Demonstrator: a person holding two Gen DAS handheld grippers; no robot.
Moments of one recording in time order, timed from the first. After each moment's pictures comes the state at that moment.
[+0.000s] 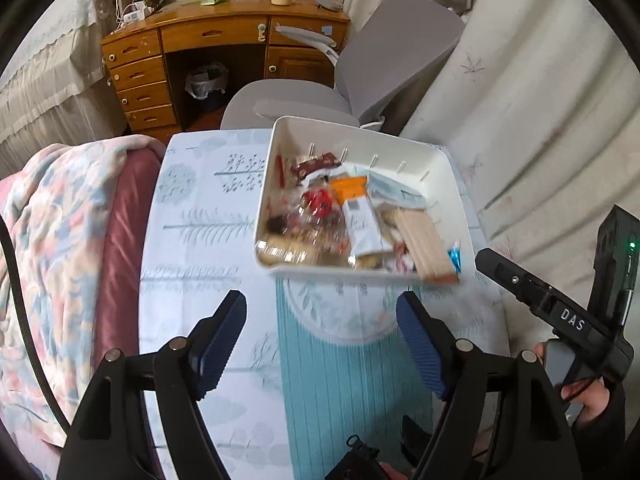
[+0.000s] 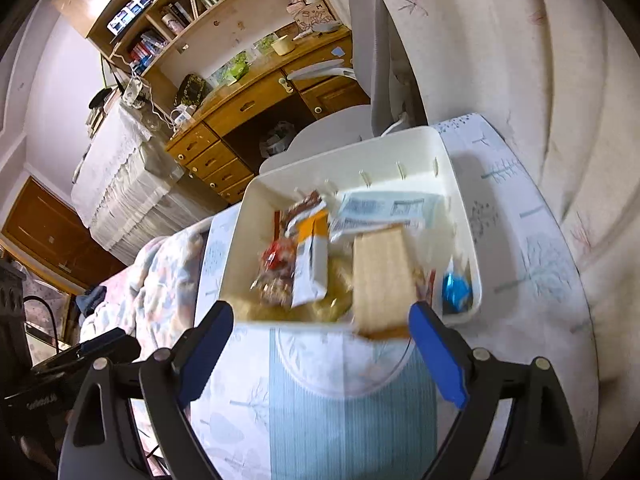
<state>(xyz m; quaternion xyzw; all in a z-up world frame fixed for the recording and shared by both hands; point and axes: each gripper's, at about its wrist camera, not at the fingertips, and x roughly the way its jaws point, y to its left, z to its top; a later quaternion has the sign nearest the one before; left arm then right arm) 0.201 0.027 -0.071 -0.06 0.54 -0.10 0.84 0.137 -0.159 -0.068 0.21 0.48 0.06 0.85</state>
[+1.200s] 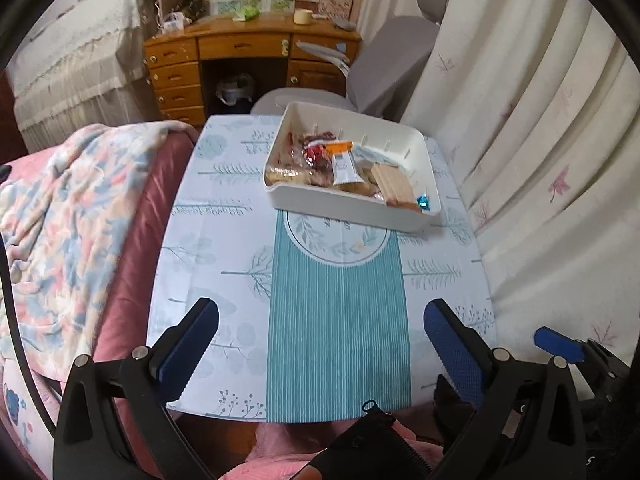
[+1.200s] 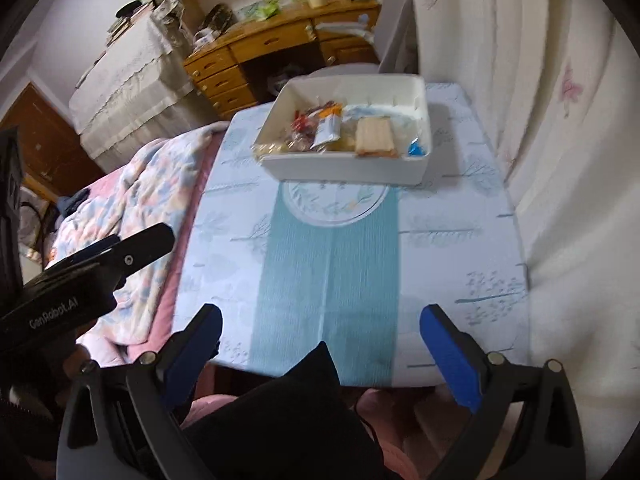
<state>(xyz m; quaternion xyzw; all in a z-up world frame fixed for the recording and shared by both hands) 0.031 -0.011 -0.028 -0.07 0.50 -0.04 0.86 -0.053 -0.129 0.007 0.08 0.54 0.06 0.83</state>
